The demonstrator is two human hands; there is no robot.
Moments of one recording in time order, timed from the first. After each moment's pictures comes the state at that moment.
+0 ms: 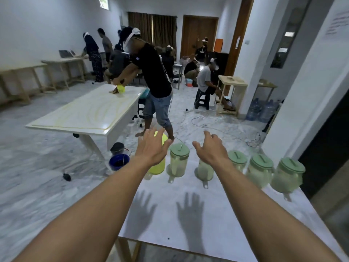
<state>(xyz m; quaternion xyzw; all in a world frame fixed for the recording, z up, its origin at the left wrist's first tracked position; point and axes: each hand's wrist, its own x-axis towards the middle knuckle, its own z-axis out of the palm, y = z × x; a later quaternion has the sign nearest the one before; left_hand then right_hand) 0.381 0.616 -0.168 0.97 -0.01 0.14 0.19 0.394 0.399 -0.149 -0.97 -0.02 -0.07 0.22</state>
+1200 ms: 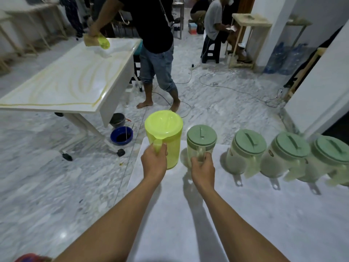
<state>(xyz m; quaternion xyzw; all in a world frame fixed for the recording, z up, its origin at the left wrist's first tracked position) 0.533 0.668 -0.351 0.79 0.24 0.11 0.56 0.527 0.527 -0.385 -0.80 0.20 -0.01 0.57</state>
